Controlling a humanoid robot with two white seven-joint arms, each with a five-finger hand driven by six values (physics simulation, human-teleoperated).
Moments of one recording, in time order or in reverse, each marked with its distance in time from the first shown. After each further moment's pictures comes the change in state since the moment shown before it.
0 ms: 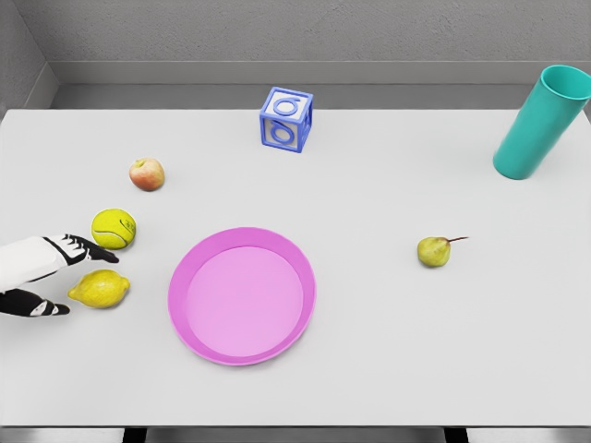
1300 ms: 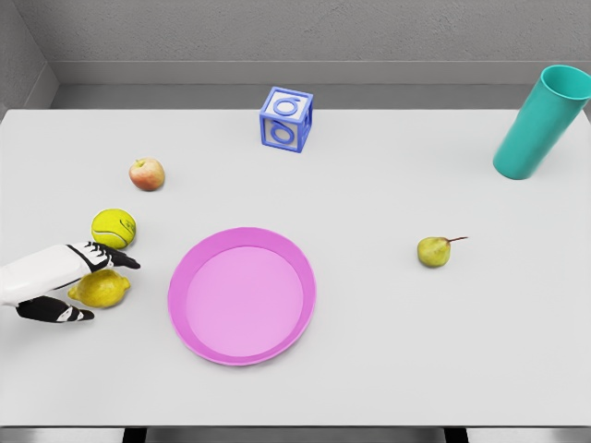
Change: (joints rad) left arm -0.018 -0.103 -0.022 0.005 -0.053 0.000 -0.001; right arm 0.000 0.000 0.000 0.000 0.000 0.000 0.000
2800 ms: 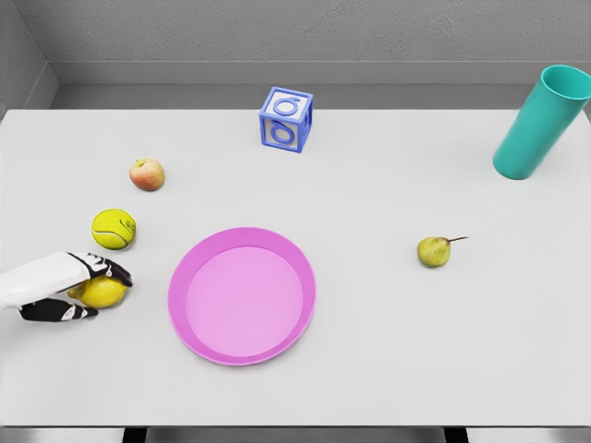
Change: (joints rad) left arm -0.054 -0.004 -0.081 0.086 0.002 0.000 0.000; right arm 0.000 0.000 0.000 0.000 0.000 0.000 0.000
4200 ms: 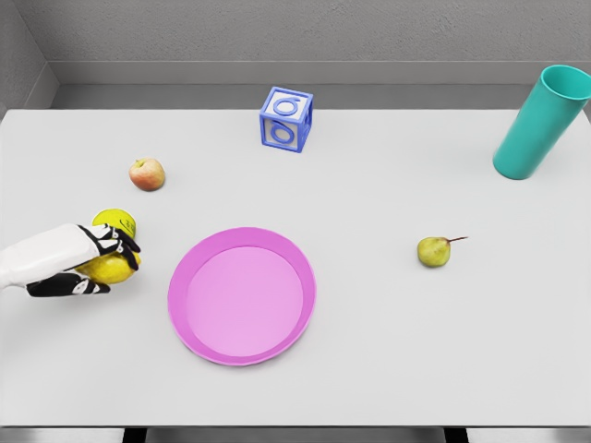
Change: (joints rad) left arm -0.043 0.014 0.032 -0.121 0.005 0.000 0.002; right arm 0.000 0.000 0.000 0.000 0.000 0.000 0.000
